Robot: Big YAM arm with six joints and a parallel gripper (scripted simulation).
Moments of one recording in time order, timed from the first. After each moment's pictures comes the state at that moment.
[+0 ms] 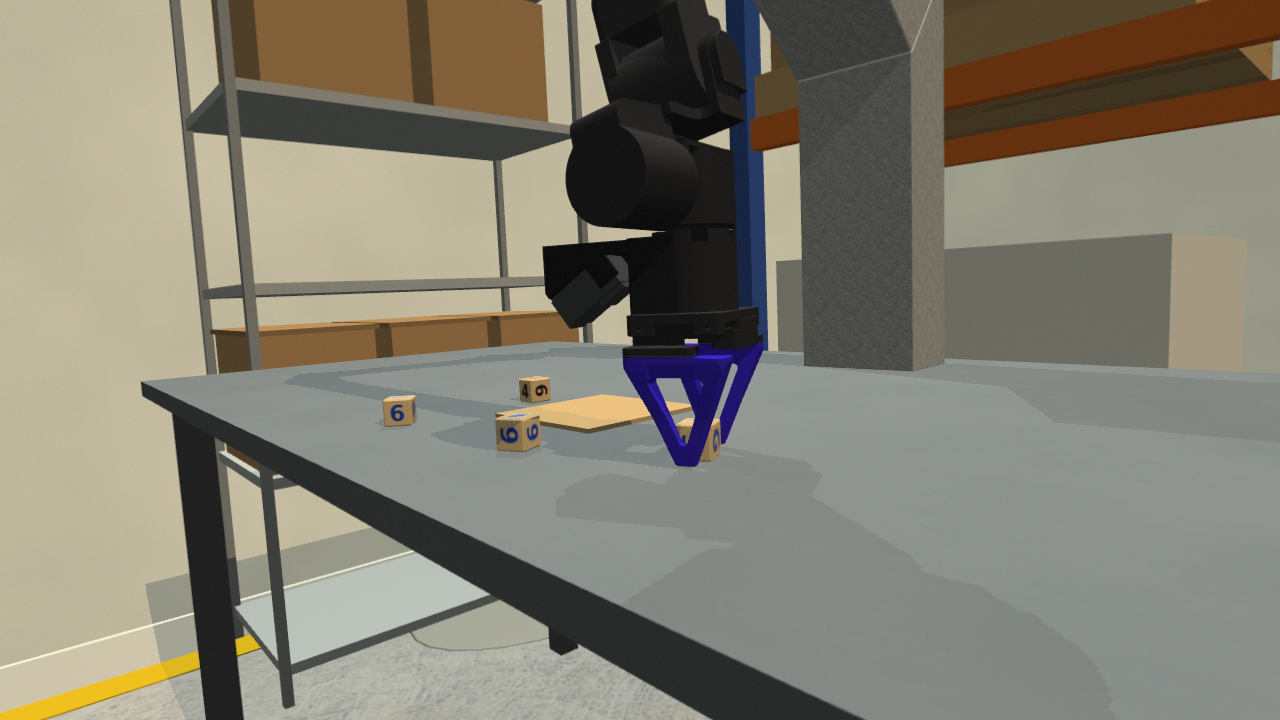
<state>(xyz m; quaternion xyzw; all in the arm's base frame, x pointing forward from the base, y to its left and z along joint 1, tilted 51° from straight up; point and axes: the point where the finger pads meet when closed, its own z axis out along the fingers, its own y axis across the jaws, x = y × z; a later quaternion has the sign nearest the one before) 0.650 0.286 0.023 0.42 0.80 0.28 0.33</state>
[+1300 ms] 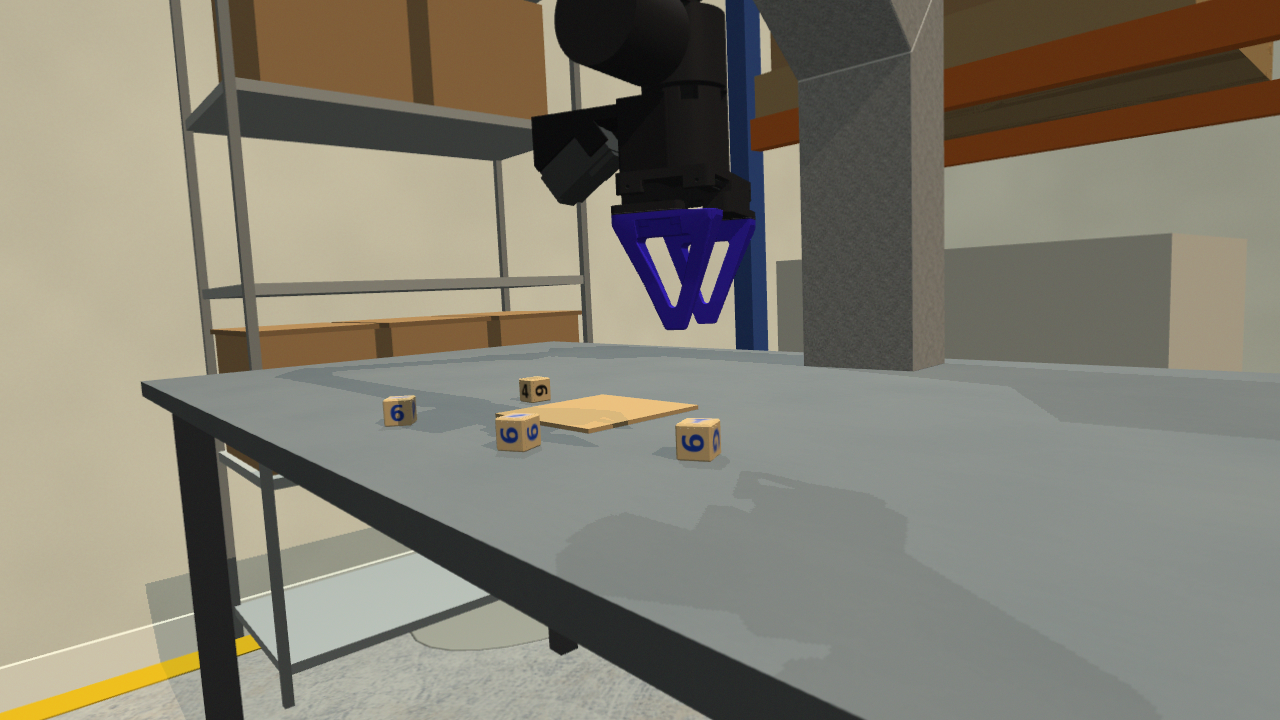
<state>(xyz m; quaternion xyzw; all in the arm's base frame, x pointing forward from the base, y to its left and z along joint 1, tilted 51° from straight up) 0.583 0.269 0.079 0.42 0.79 0.28 0.33</state>
